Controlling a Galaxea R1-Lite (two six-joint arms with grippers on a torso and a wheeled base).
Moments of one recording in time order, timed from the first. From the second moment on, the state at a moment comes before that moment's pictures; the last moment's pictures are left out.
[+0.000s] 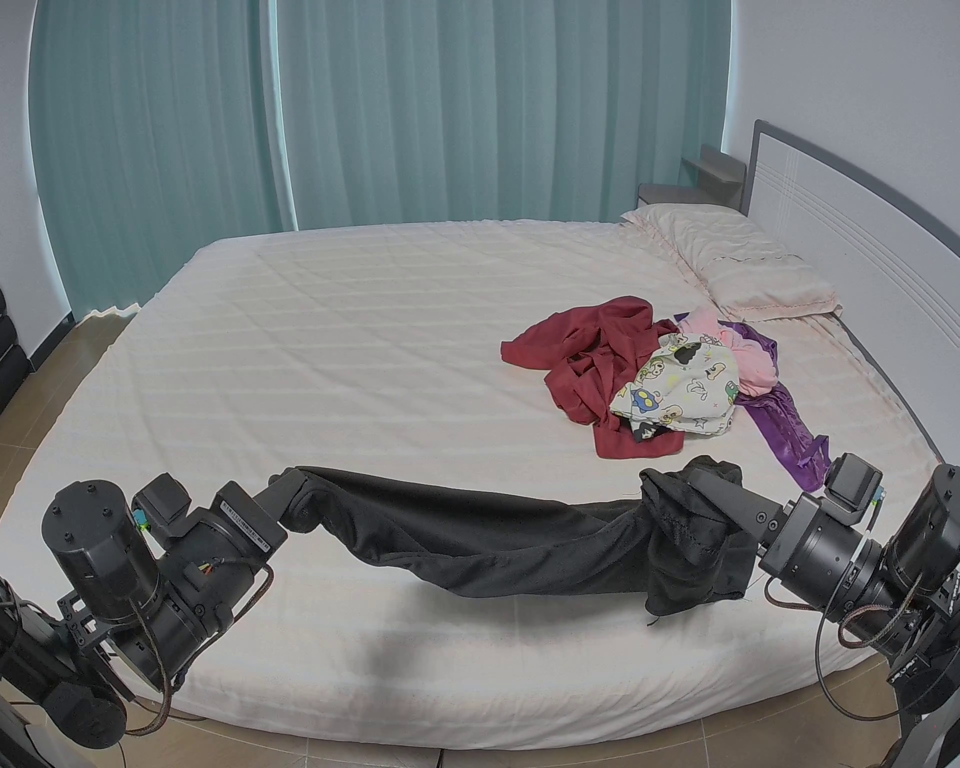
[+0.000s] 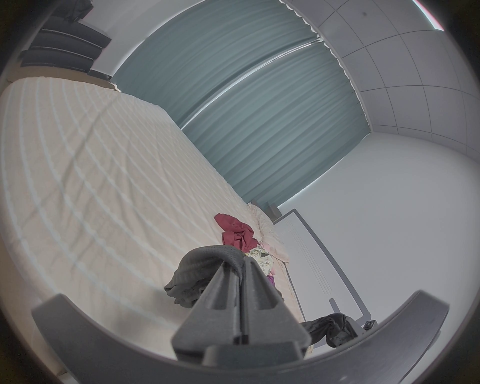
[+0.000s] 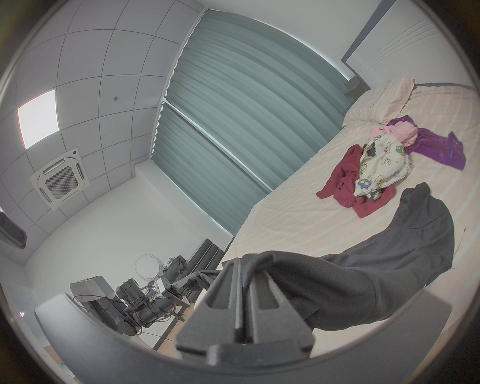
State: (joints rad) left arm -0.55 1.62 -0.18 -1.37 0.23 -0.90; right arm 0.61 1.62 -0.14 -1.55 0.07 0.75
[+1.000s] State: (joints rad) left arm -0.55 1.60 -0.18 -1.37 0.23 -0.90; right arm 0.62 1.61 -0.14 -1.55 0.05 0.73
